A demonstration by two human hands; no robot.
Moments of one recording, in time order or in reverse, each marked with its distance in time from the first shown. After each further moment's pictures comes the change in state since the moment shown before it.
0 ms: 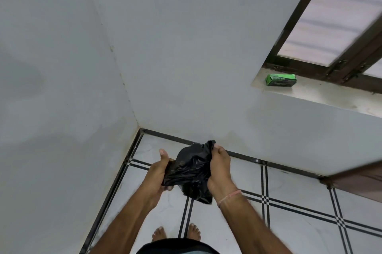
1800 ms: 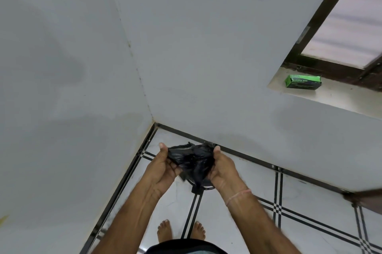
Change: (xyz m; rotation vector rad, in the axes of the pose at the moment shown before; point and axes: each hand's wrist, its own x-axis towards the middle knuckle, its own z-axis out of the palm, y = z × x) left_hand 0.022 -0.004 0.016 -0.662 0.099 -0.030; right_hand 0.027 -0.011 -0.008 0.126 -0.103 0.408
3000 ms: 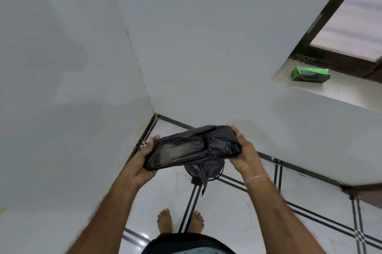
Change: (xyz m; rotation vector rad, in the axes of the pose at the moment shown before) left_hand 0.028 0.025 -0.058 -0.152 0.040 -0.055; right_hand 0.050 -0.057 -0.043 0.116 -0.281 -0.154
